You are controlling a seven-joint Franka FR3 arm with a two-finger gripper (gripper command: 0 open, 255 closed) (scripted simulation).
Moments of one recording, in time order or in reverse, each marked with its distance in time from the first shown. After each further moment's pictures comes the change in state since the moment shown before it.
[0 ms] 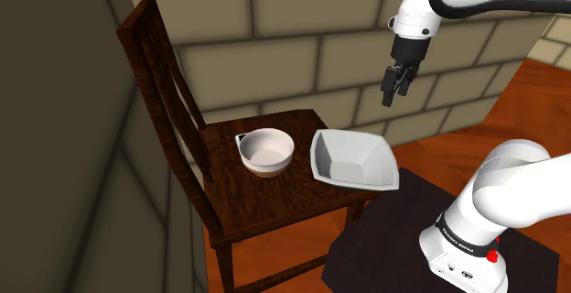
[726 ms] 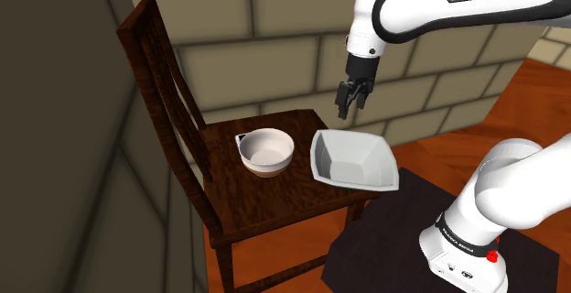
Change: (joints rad) arm 0.054 0.242 0.094 0.039 0.098 0.227 0.083
